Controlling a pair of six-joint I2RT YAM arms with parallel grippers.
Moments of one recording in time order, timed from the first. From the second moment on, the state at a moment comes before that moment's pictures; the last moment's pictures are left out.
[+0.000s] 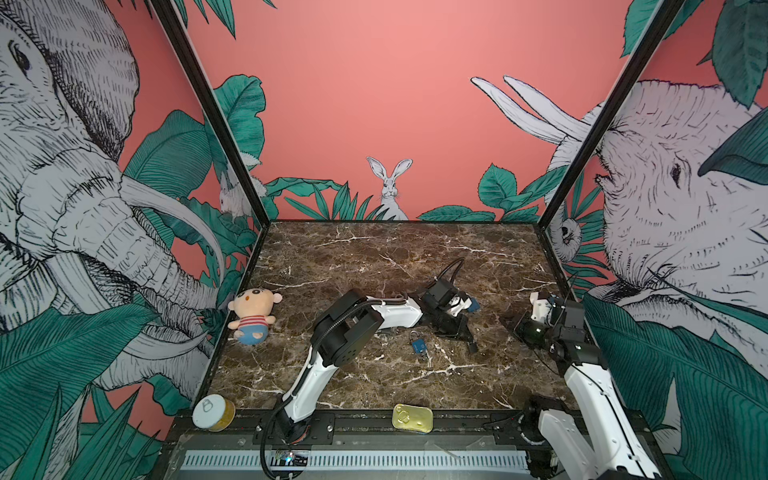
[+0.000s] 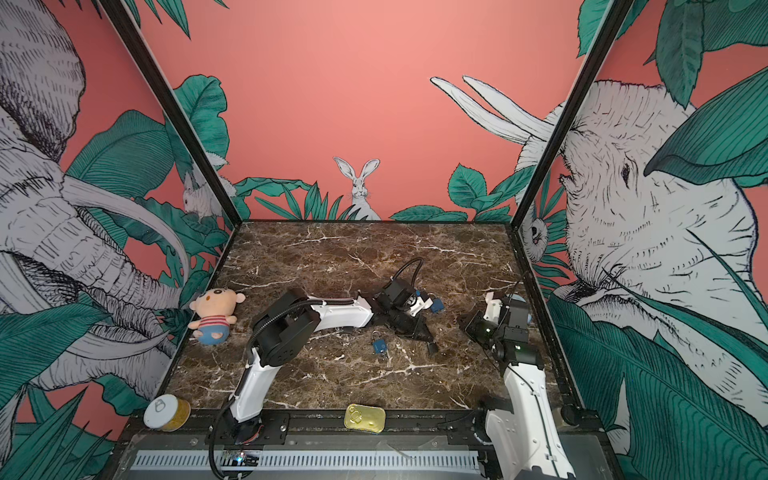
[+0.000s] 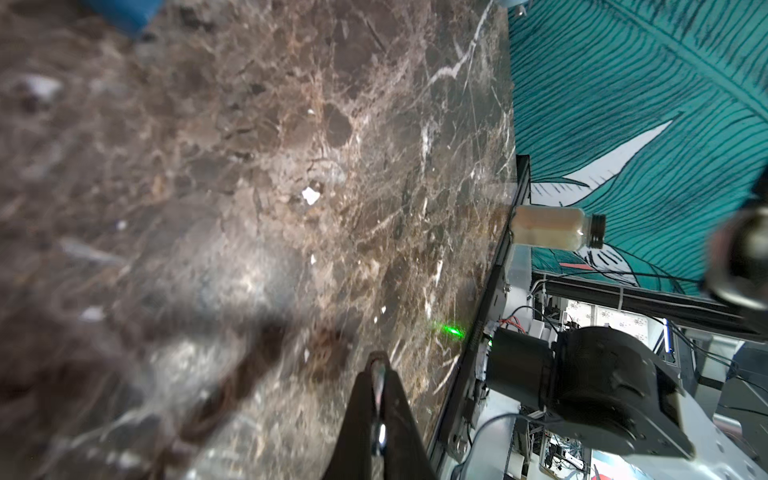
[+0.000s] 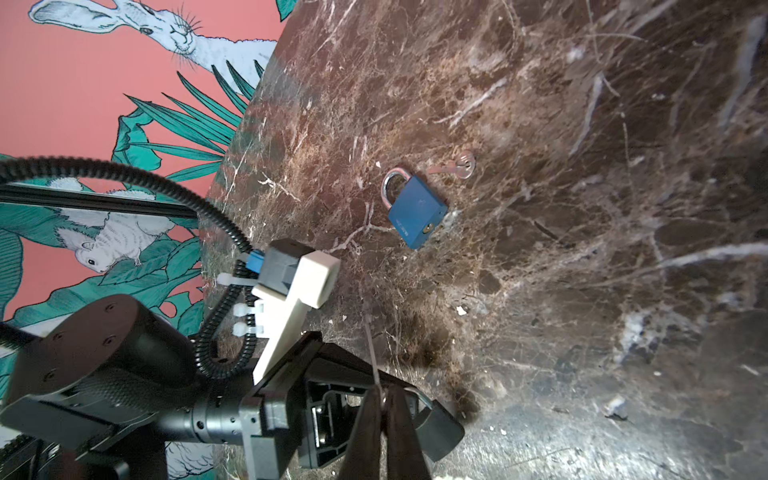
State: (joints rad) left arm -0.99 2.19 1.44 -0.10 0.72 -0.69; right arm -0.16 0.78 0.52 -0.53 -0.58 0.58
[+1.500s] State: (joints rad) left arm -0.94 2.15 1.47 -0.13 0.55 -0.71; right arm -0.16 0.71 0.50 -0.65 -0.54 0.49
